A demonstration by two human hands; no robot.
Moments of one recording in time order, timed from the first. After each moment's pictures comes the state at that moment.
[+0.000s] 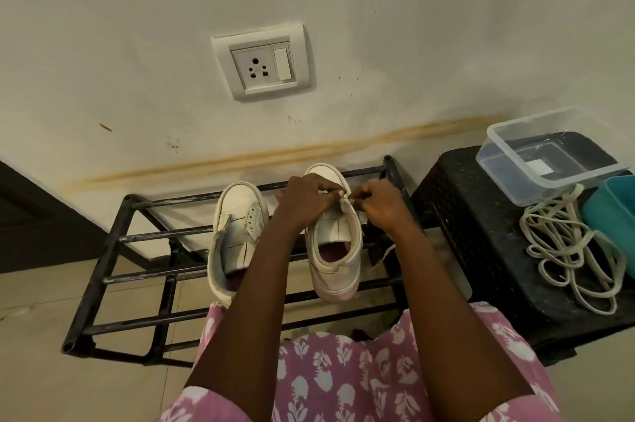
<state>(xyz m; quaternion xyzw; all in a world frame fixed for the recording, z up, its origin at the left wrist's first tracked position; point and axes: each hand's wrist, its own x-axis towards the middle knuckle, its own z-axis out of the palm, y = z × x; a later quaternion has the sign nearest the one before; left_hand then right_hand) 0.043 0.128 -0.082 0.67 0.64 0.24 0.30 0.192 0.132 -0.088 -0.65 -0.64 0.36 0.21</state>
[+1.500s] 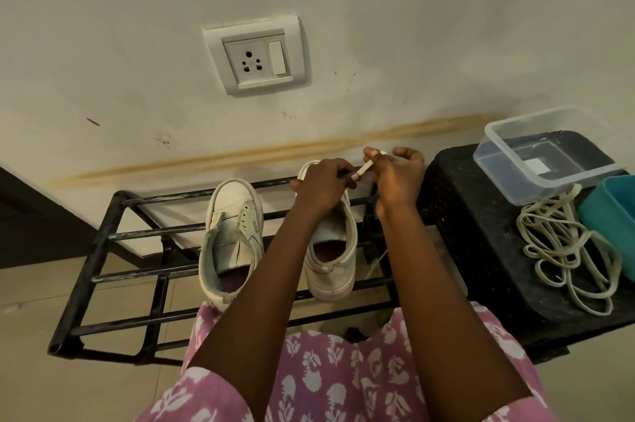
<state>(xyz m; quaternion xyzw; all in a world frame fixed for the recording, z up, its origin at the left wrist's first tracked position) 0.080 0.142 -0.065 0.66 0.64 0.23 0.32 0.183 0.141 -0.062 -0.57 -0.23 0.47 0.64</state>
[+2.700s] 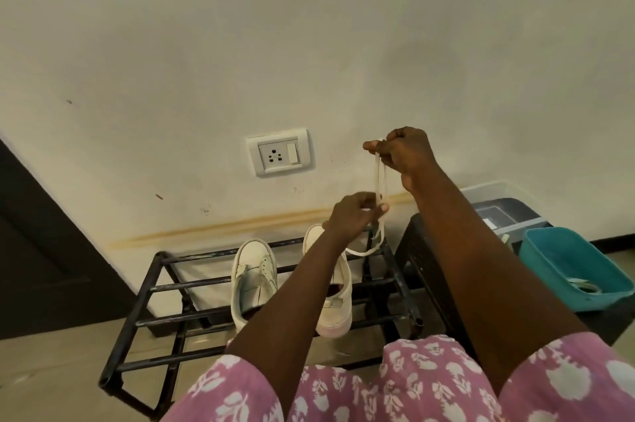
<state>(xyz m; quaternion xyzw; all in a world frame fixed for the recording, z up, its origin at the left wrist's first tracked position) 0.119 0.101 0.021 0.65 0.55 0.33 0.40 0.222 0.129 0.109 -0.56 -0.46 0.43 0.54</state>
